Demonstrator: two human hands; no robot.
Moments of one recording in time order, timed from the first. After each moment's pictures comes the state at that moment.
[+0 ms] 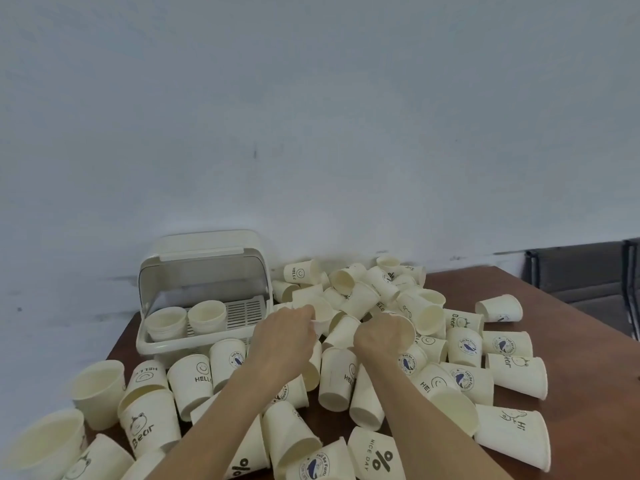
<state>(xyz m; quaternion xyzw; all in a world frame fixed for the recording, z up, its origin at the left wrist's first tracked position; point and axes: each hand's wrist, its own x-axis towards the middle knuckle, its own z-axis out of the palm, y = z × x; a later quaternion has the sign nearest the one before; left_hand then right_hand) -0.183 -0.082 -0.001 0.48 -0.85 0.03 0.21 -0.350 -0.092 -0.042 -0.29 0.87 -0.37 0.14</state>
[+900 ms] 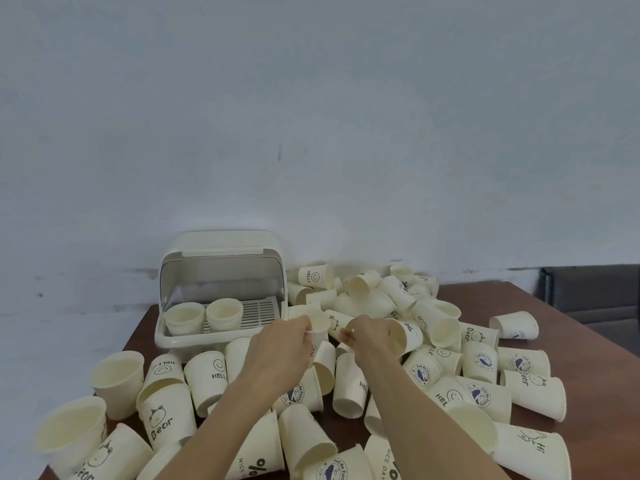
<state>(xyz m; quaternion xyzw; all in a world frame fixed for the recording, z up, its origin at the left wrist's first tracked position) -0.148 -0.085 -0.012 0.51 -0.82 -0.04 0.24 -0.317 -0.123 -0.038 -0.12 0.66 -0.61 0.42</state>
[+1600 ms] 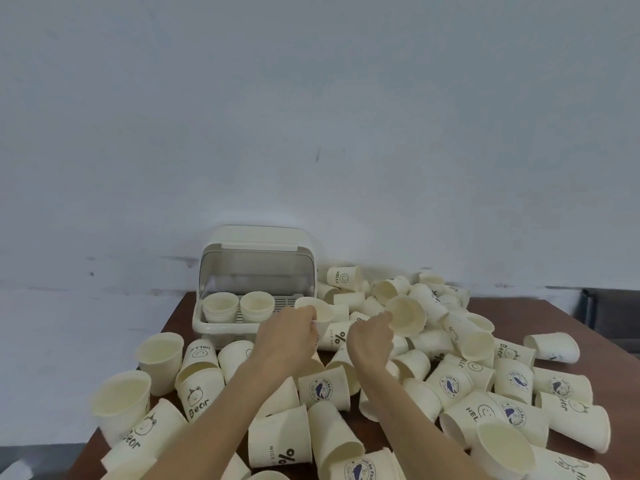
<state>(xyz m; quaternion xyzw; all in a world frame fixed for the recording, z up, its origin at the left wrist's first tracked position) -0.116 -0.095 -0.003 0.55 -0.81 -0.01 0.23 -0.253 -0.108 -0.029 -0.33 0.79 -0.47 0.19</state>
